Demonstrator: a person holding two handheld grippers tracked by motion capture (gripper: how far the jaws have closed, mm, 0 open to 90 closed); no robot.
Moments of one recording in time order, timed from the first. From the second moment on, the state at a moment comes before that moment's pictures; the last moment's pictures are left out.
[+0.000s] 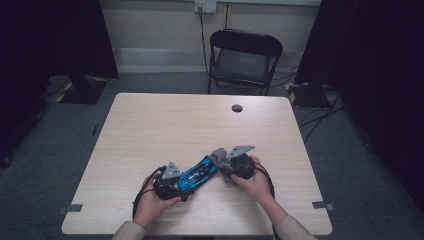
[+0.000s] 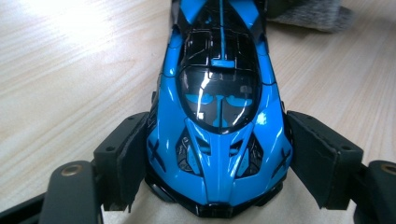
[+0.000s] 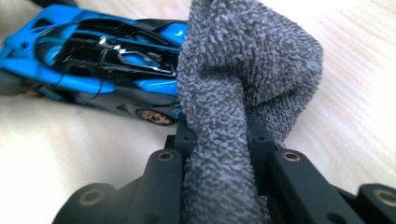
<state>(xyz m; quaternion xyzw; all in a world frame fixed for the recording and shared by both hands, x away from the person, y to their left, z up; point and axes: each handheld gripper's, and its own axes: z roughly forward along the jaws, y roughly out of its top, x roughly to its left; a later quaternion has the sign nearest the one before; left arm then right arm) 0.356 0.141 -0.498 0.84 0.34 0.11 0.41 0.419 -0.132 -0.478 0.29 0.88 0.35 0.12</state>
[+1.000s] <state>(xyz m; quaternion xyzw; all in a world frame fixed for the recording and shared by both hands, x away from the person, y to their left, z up) 0.356 0.136 -0.499 0.84 0.35 0.11 0.41 0.394 -0.119 -0.474 0.25 0.90 0.35 0.10</state>
